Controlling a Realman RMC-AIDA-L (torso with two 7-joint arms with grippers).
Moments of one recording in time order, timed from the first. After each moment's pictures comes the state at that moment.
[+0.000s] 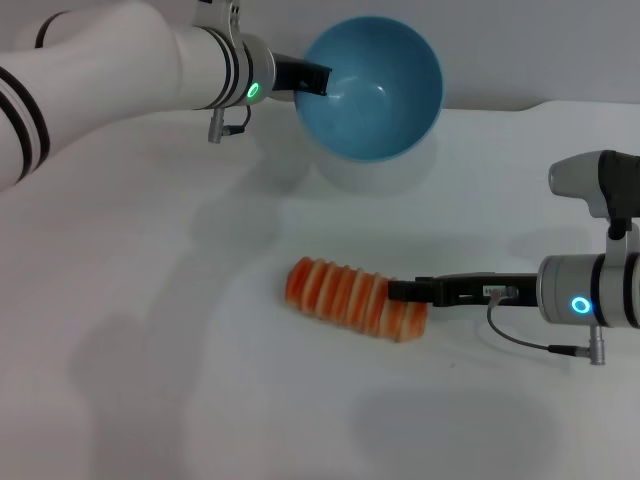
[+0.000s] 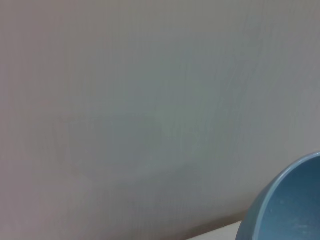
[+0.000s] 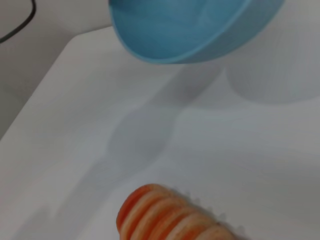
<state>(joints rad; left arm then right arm) -0.91 -2.07 1.59 0.55 2.36 0.36 -2.80 0.74 2.09 -1.22 -0.21 -1.71 -0.93 1.88</state>
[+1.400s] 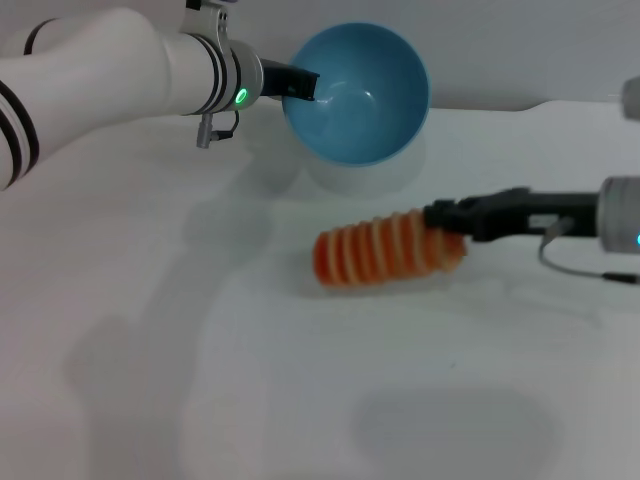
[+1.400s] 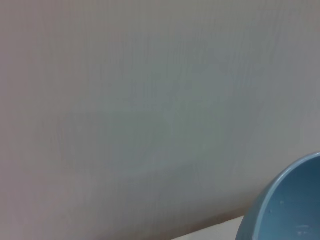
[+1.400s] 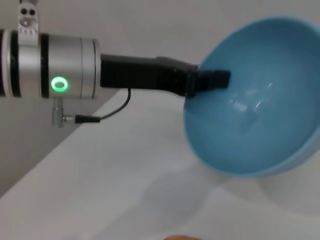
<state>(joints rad) -0.89 -2.07 1.59 0.55 2.35 0.35 -2.79 0.55 2.07 -1.25 -0.77 -1.83 -1.12 2.00</state>
